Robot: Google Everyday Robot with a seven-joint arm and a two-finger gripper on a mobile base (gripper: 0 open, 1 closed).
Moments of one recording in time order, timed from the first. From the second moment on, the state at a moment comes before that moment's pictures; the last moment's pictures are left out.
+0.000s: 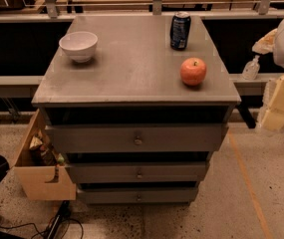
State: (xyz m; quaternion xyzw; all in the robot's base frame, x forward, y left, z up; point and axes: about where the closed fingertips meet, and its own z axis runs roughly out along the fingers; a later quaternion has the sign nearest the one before) arm 0.438 -0.217 0.976 -0.60 0.78 -0.03 0.16
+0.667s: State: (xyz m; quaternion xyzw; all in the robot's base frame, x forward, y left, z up) arm 0.440 -0.218 0.975 -0.59 0.79 -0.03 0.17
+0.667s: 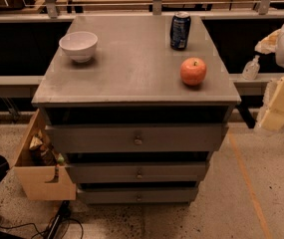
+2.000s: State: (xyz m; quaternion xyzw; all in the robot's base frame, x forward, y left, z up) arm 0.584 -0.235 0.940 -0.52 0.73 0.02 0.45
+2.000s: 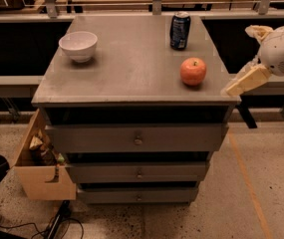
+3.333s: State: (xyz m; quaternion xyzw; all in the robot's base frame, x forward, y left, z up) arm 0.623 -0.187 0.867 -0.49 0.72 0.16 0.46
